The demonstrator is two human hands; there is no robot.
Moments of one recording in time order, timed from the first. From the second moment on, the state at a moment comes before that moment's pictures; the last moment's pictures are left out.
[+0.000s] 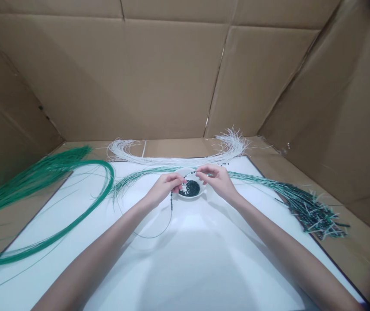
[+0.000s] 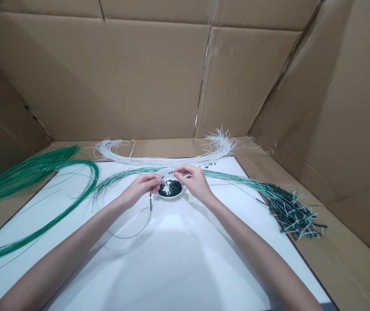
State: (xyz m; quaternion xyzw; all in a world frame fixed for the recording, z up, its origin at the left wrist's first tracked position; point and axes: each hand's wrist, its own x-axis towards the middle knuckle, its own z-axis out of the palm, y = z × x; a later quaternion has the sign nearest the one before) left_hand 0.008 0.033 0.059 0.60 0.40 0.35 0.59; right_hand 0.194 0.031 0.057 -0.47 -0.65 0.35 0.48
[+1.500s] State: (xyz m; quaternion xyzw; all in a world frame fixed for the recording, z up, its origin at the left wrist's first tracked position) left_hand -0.016 0.046 0.068 0.49 0.39 0.28 0.72; right_hand 0.212 0.046 0.059 -0.50 -0.62 0.33 0.50
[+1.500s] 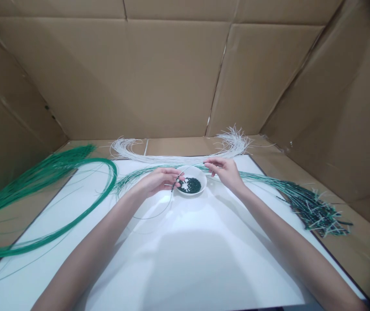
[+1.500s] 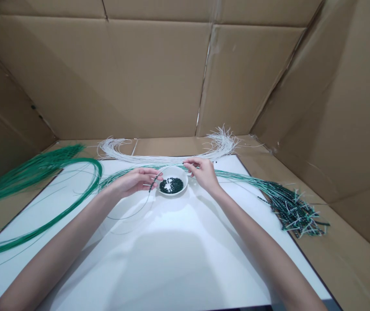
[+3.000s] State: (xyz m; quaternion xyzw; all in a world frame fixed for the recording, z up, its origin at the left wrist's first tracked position) left_hand -0.015 0.046 0.068 0.43 0.38 0.27 0.77; right_hand 0.218 0.047 0.063 -0.52 -0.62 0.30 0.51
